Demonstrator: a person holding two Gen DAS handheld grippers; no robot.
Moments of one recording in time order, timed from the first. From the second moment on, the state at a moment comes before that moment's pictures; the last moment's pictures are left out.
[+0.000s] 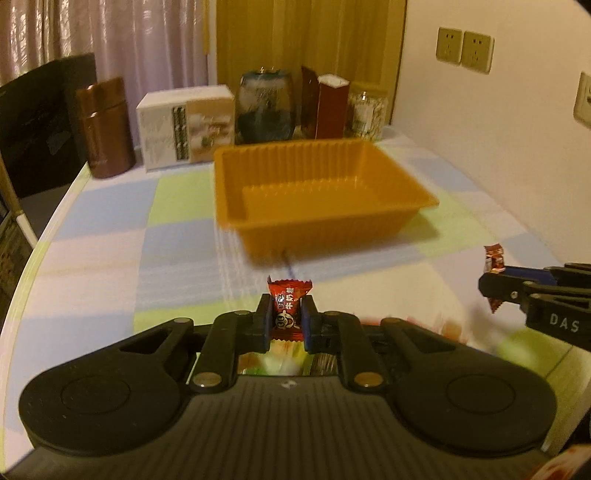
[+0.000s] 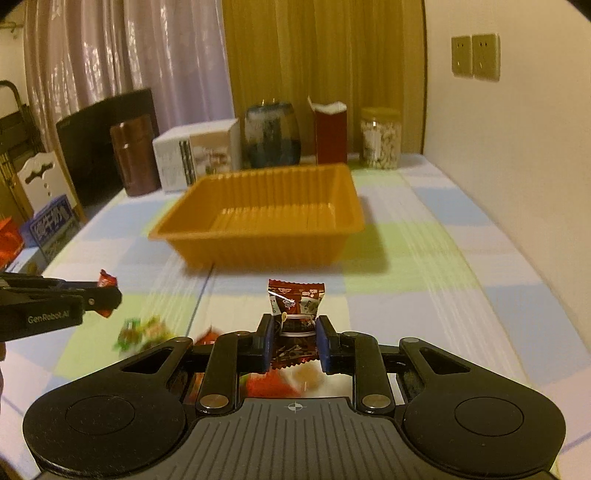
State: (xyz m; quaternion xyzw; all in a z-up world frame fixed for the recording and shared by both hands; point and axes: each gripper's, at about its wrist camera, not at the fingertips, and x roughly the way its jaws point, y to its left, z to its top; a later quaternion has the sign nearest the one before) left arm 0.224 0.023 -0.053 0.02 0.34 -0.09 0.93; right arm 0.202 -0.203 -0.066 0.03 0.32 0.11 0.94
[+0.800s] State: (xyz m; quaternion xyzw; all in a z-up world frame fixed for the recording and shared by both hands) left arm 0.358 0.019 -0.058 -0.03 0.31 -0.10 0.95; right arm 0.359 -0.193 -0.057 0.07 0.28 0.10 0.95
